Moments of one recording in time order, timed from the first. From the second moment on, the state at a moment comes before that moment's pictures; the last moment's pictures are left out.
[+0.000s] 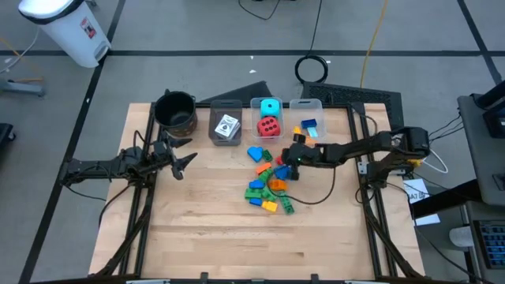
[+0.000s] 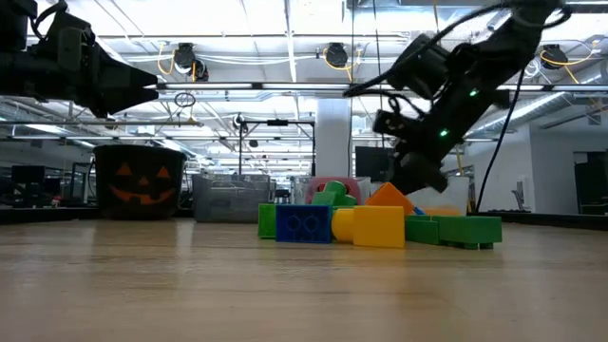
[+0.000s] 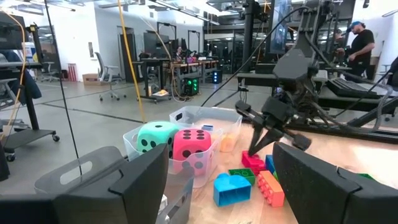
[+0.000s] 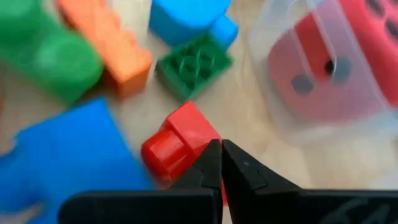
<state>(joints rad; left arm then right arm) 0.02 0.02 0.02 0.11 -0.36 0.02 -0.14 1.56 0.64 0.04 0.28 -0.17</state>
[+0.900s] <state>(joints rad) 0.02 0.02 0.02 0.11 -0.37 0.02 0.01 1.21 0.47 -0.14 0.26 0.22</state>
